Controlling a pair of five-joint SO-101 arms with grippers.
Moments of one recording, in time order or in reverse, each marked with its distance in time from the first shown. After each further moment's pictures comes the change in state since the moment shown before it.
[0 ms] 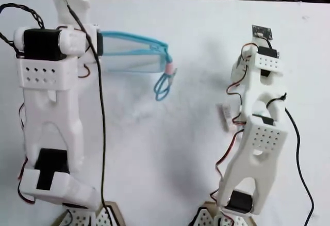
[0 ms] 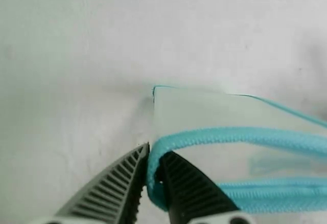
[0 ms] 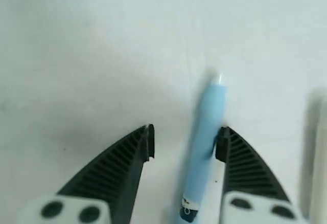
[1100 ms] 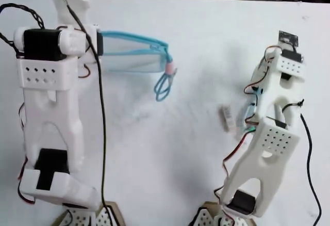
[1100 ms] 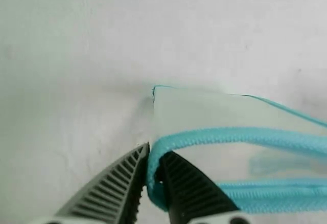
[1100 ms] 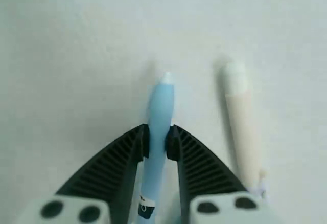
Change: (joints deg) left arm 0.0 0.0 0.0 0.0 0.4; right arm 6.1 -3.5 -6.3 8.2 -3.0
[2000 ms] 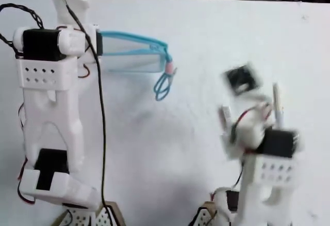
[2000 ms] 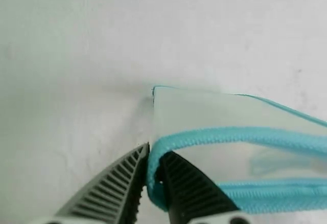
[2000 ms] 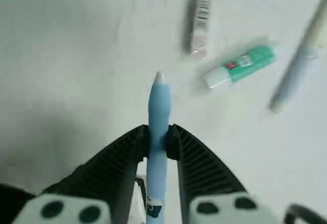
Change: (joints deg) left arm 0.0 0.0 0.0 0.0 0.0; right arm -19.5 -98.3 71.2 20.0 25.7
